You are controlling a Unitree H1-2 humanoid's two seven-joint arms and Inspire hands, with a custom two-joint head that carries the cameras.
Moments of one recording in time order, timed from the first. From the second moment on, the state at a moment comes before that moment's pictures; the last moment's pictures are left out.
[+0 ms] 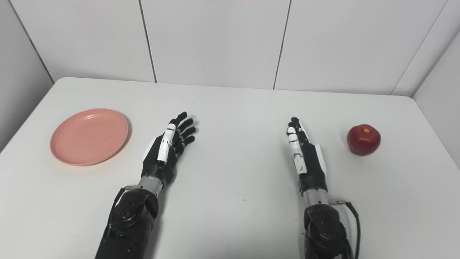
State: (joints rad) left arm -0.20 -0.11 -0.04 0.04 -0.11 0.22 -0.04; right arm -0.16 -0.05 0.00 -0.01 -0.05 0.14 -0.01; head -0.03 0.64
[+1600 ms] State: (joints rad) left arm -0.19 -0.12 -0.08 0.05 -0.09 0.20 -0.03; right arm -0.14 -0.07 -0.01 -0.08 0.02 0.18 0.01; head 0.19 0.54
